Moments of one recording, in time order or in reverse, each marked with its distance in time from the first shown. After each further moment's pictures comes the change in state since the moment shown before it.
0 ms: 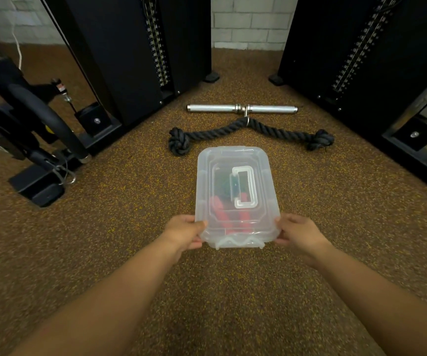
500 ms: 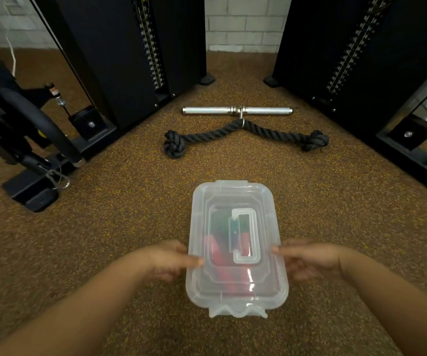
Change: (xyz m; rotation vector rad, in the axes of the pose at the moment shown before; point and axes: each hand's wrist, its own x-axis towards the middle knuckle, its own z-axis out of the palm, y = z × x) left_hand -0.019 -0.016 -0.029 0.557 -0.315 -0.123; right_hand -0.008 0.014 -0.044 -0.428 -0.491 0.114
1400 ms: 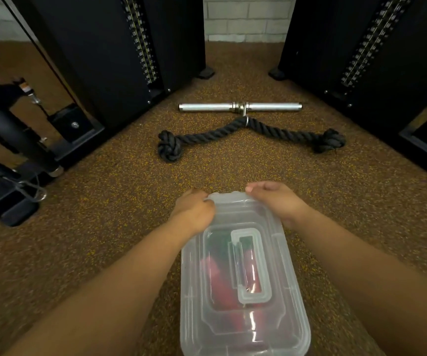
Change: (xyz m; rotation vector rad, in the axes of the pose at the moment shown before) left_hand 0.096 0.104 -0.027 0.193 0.570 0.283; right_hand 0.105 -0.111 -0.019 0.244 0.435 -0.306
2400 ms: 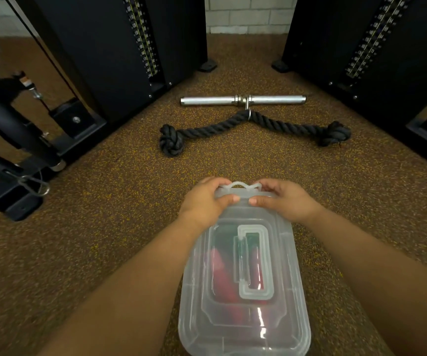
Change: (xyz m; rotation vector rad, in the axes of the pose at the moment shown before) left_hand -0.002 0.005 0.016 -0.184 0.091 0.258; right_hand -0.004 0.016 -0.018 -0.374 -0.121 -0.209
